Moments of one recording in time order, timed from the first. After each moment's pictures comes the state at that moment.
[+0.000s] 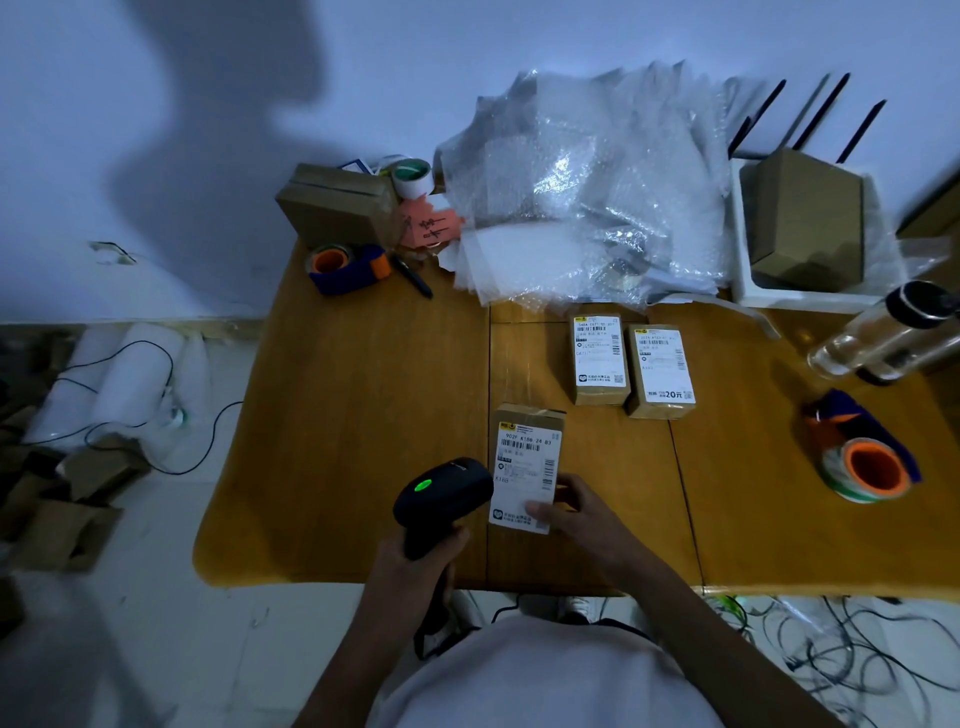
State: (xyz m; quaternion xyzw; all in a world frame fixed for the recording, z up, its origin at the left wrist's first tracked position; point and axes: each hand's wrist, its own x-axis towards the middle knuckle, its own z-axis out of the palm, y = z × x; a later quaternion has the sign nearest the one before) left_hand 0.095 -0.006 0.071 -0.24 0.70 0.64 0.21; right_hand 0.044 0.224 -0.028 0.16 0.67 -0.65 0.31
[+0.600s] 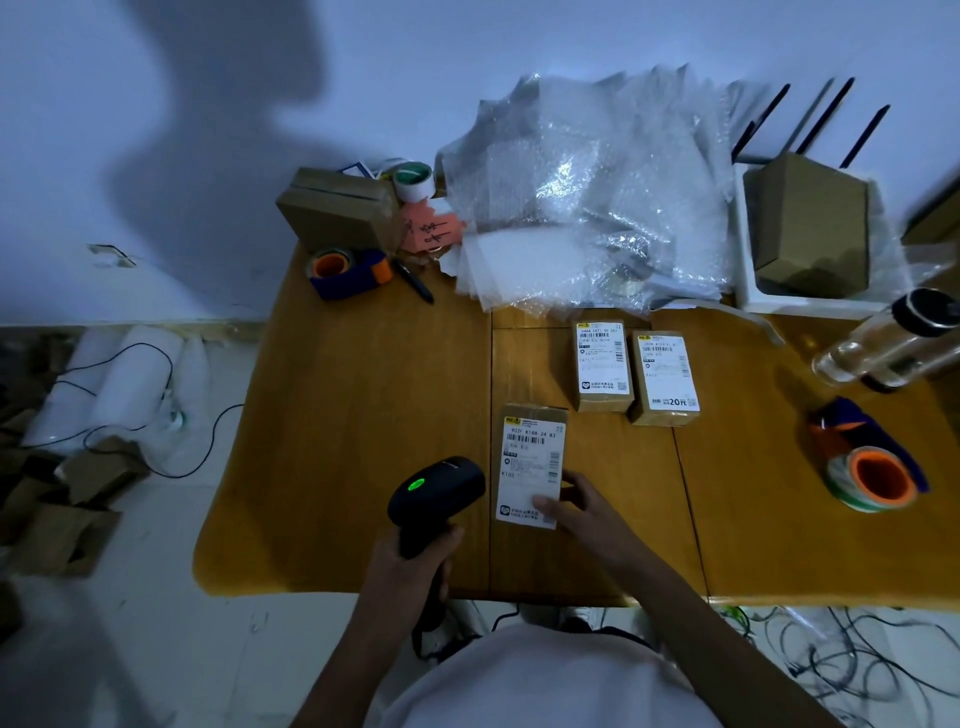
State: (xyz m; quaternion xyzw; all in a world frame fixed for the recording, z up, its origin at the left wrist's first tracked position) left_hand 0.083 -0.013 0.068 -0.26 0.71 0.63 0.20; right_hand 0.034 0.223 -0.023 0.17 0.67 -0.66 0.30
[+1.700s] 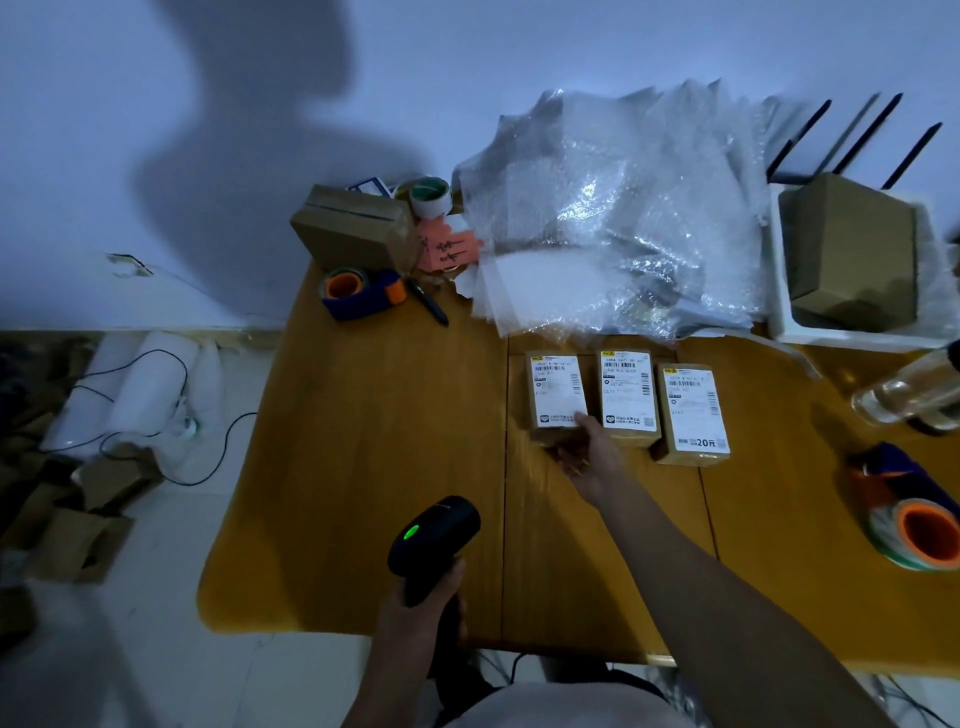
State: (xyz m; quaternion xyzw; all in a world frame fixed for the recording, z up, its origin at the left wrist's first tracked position) left_hand 0.066 -0.012 0.044 -0.39 0.61 0.66 0.18; right_hand -0.108 0.202 -0.047 0.43 0.43 -0.78 0.19
